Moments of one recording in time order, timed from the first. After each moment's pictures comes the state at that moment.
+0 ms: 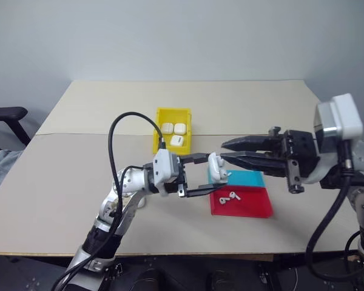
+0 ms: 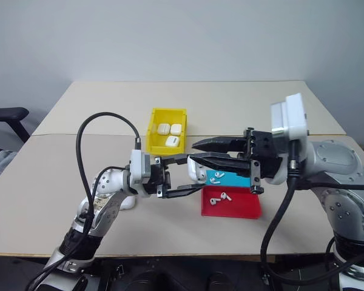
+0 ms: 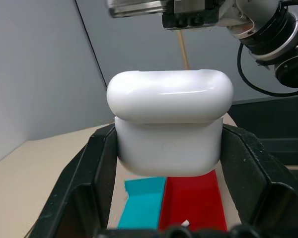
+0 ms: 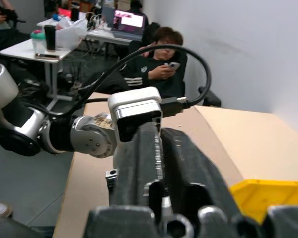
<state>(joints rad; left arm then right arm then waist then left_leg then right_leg) -0.49 0.29 -0.23 -0.16 -0.37 0.00 -1.03 -0.57 -0.83 -0.14 -0.54 0.98 0.61 0.96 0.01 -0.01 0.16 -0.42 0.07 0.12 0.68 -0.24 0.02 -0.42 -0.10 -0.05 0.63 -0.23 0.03</state>
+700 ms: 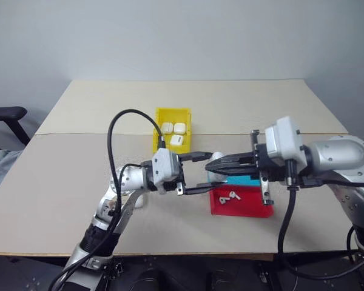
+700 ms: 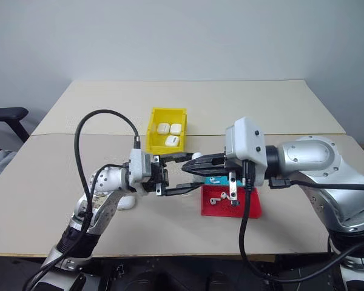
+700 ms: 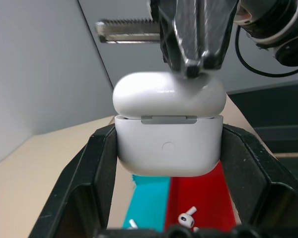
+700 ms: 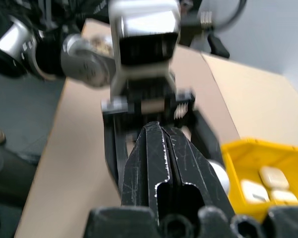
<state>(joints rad) -0.49 0.31 -0.19 -0.16 -0.39 -0.02 -1.03 -0.58 -0.90 -0.02 -0.55 0.71 0.55 1.05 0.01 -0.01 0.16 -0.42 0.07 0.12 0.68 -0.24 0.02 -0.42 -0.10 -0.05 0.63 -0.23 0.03</state>
